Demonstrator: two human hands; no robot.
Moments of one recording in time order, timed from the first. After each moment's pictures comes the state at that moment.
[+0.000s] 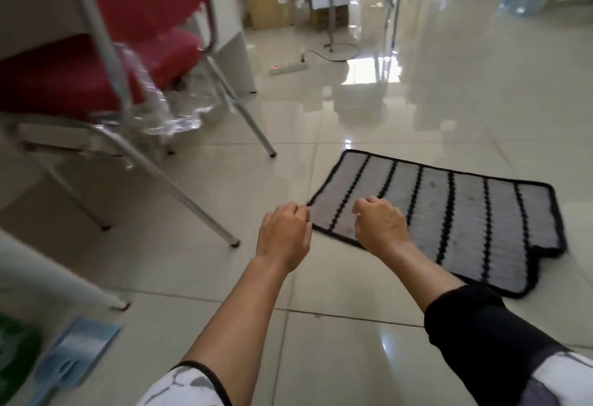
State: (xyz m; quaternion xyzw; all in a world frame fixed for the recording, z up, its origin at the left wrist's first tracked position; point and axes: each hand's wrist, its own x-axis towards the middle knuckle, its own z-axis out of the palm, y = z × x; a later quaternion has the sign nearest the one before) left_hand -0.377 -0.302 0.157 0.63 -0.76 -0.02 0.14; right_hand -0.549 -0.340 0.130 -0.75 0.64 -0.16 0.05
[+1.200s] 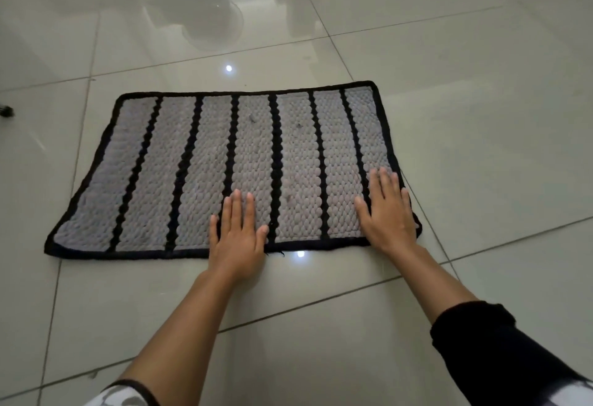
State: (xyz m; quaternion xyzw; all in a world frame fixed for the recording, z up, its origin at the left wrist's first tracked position) left_hand -0.621 -0.359 -0.046 0.59 -0.77 -0.23 -0.03; right_hand -0.873 -0.316 -0.053 -0.55 0.81 -0.11 0.13
